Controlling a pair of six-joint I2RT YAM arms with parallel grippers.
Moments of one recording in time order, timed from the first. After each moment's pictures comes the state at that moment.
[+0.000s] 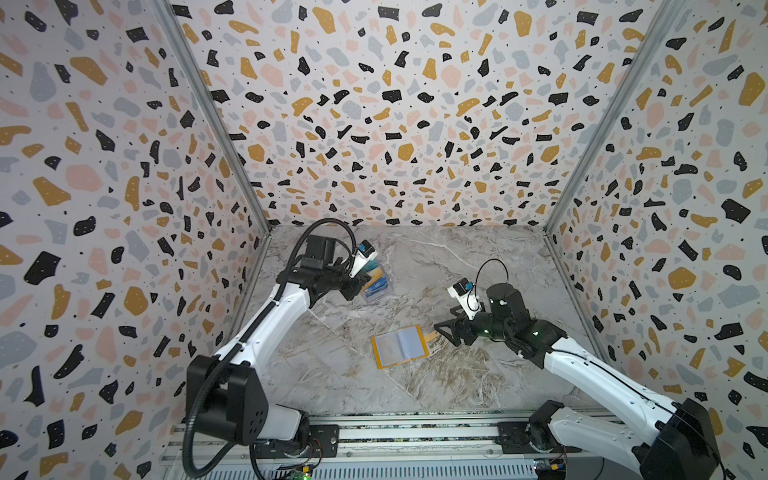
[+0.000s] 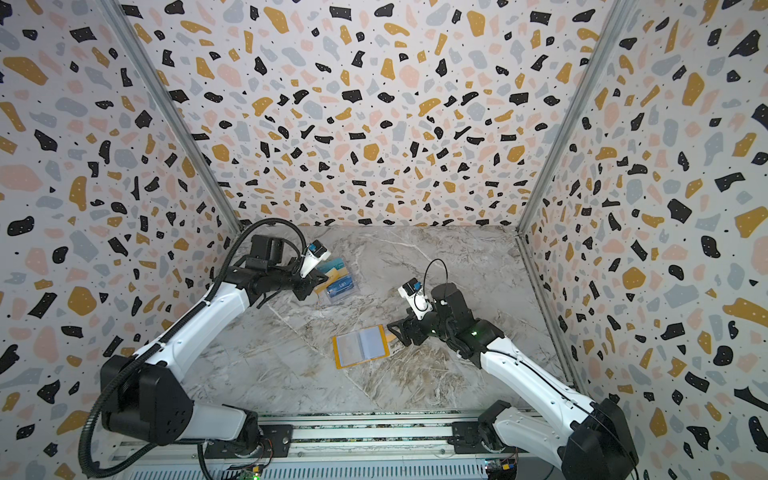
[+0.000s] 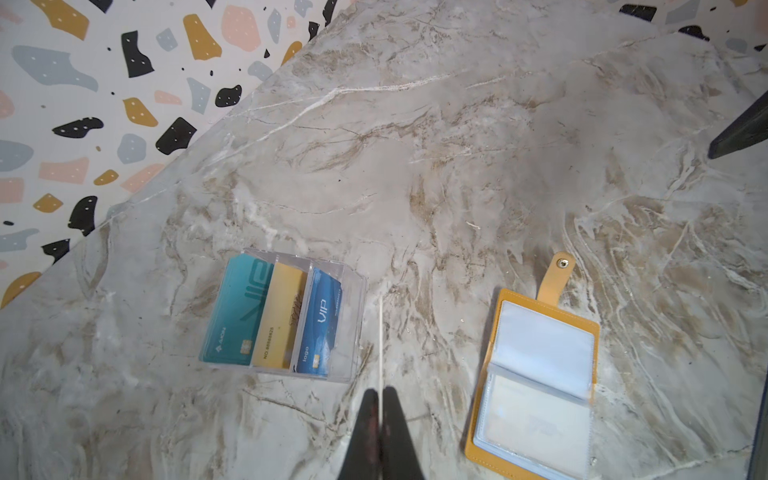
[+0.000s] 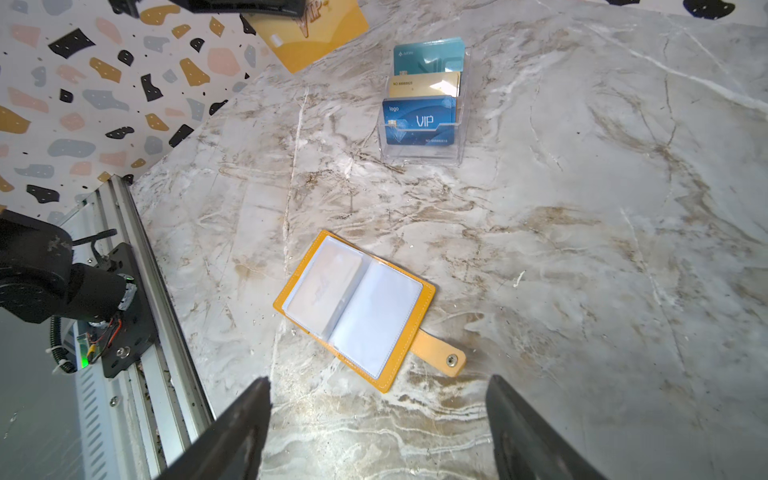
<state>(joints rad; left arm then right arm) -0.24 1.49 1.22 -0.56 0.51 0.56 0.62 1.06 0.73 -0.30 -0.37 0.07</state>
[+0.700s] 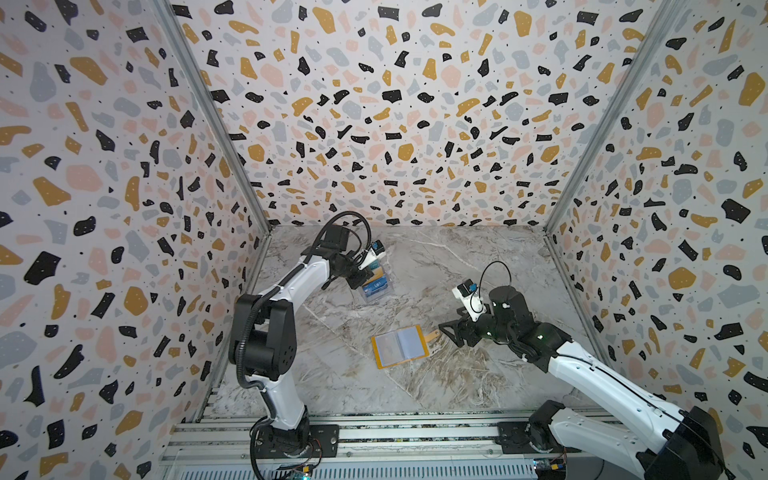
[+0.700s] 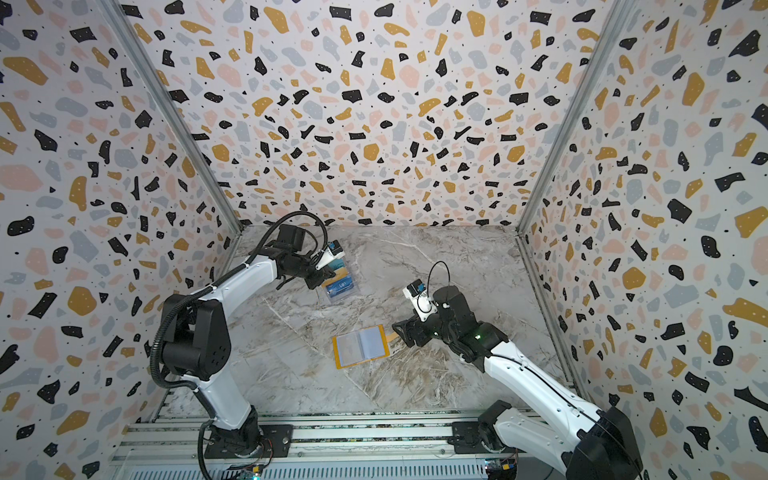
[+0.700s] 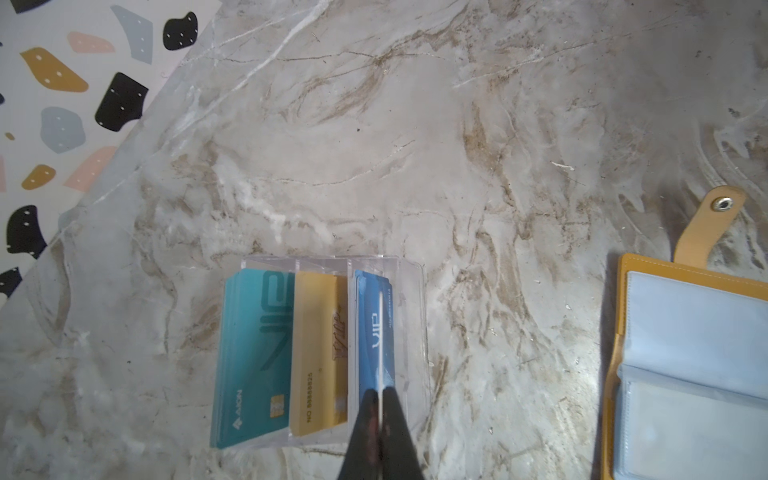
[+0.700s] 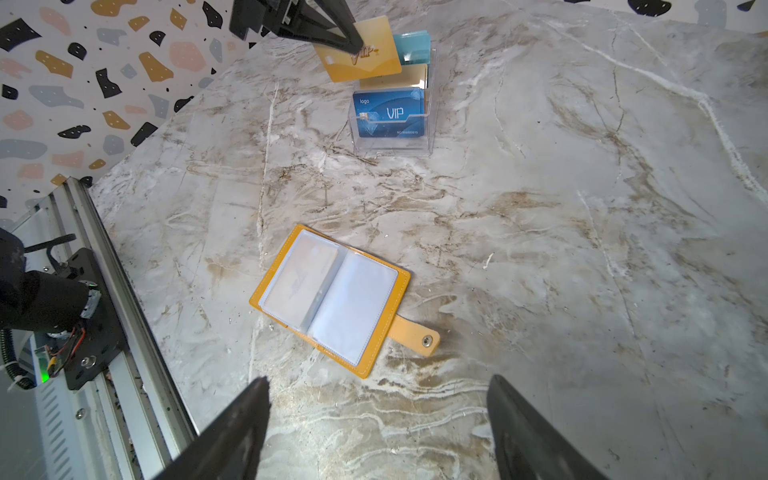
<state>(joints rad) -0.22 1.83 1.43 -0.58 0.45 0.76 0.63 1.01 0.72 -0.33 -0.29 0.07</state>
